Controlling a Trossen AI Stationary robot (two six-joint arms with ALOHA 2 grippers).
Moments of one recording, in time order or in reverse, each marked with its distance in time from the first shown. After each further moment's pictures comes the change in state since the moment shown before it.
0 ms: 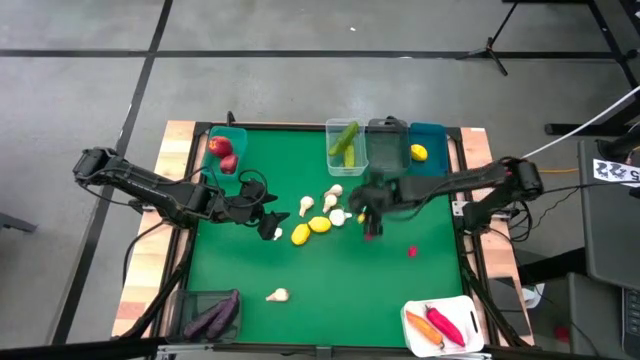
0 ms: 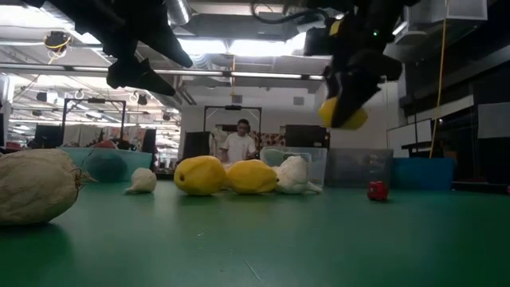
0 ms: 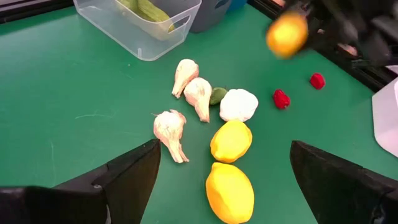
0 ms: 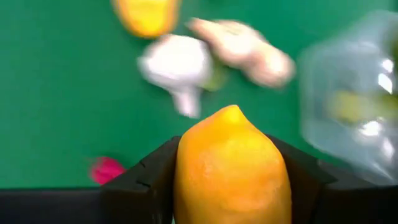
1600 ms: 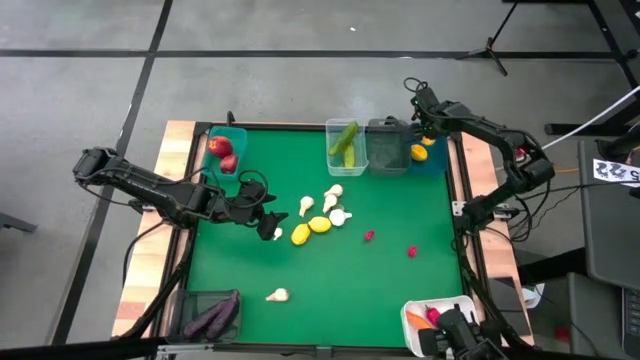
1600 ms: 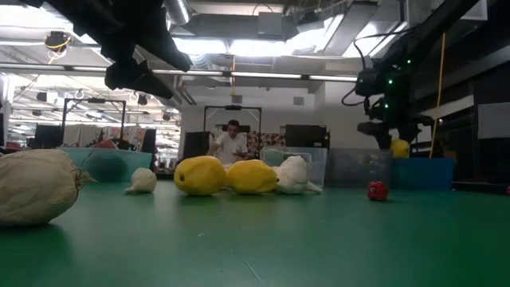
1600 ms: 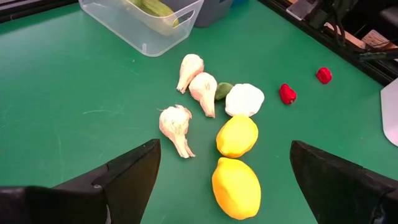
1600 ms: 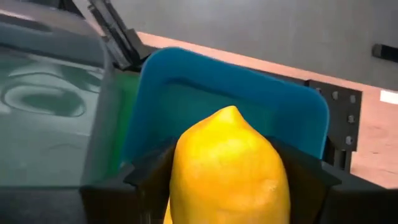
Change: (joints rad) left arm 0.000 0.000 0.000 -0.027 0.000 0.000; right arm -1.089 -0.052 -0.160 0.083 0.025 0.320
